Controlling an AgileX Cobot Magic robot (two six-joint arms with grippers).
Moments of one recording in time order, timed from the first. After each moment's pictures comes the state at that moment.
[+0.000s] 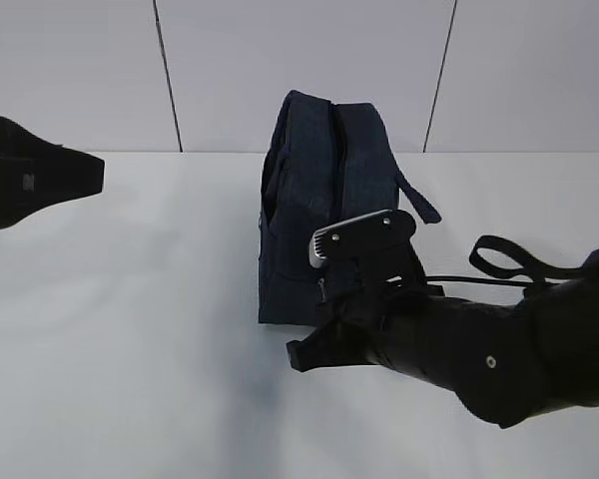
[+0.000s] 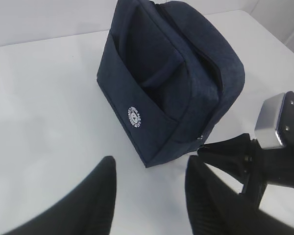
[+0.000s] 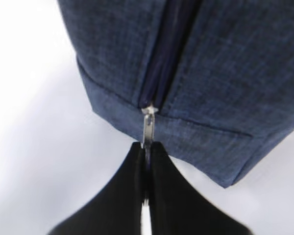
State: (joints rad) left arm -0.53 1.02 -0.71 -0.45 0.33 0.23; right arm 0.71 1.83 -0.73 0.54 -0.36 -0.31
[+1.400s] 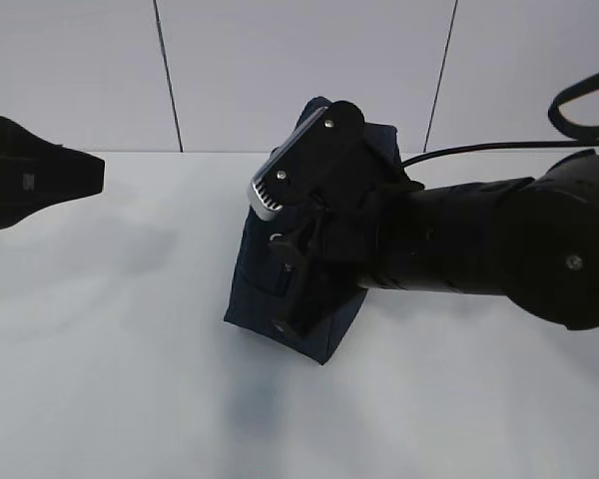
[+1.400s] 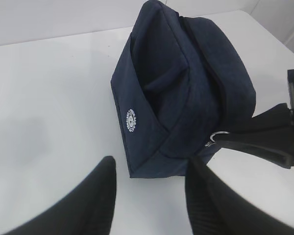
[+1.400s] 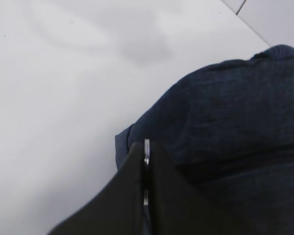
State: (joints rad) left arm -0.53 1.02 -0.71 -0.45 0.33 0.23; right arm 0.71 1.58 -0.88 0.16 -0.02 -0.46
